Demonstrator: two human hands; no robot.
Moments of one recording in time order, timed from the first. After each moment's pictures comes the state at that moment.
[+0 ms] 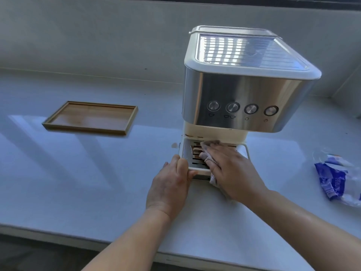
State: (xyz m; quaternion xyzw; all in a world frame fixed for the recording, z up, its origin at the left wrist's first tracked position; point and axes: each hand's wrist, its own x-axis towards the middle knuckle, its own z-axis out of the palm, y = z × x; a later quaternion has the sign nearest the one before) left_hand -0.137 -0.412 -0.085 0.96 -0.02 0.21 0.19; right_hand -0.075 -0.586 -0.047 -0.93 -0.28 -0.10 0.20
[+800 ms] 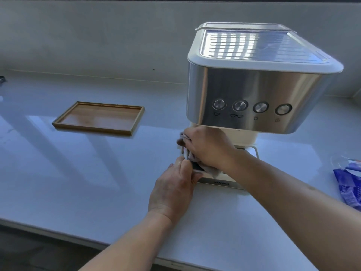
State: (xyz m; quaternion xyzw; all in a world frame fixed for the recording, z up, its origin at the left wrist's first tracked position) left_hand -0.137 -0.413 -0.080 0.96 -0.01 0.19 0.20; right_hand -0.027 -0.508 -0.009 -0.93 -0.35 -0.06 0.10
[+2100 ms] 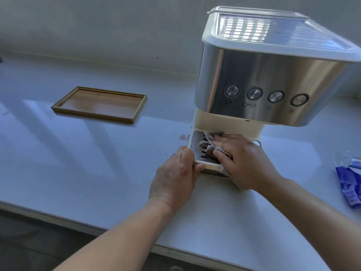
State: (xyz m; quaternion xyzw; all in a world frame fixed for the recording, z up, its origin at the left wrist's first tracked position) left_hand -0.139 -0.409 -0.081 0.94 -0.02 0.23 0.24; right_hand -0.053 -0.586 -0.041 -0.91 -0.34 -0.08 0.20
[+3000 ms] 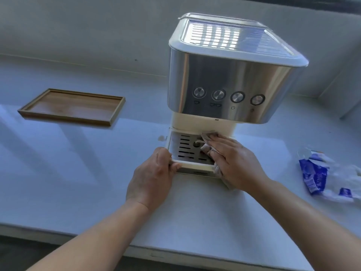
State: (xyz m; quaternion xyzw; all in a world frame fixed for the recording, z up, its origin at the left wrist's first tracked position) left_hand -0.140 -0.410 -0.084 0.93 -0.01 0.22 0.28; right_hand -0.060 -0.623 -0.047 -0.93 -0.27 -0.09 0.23
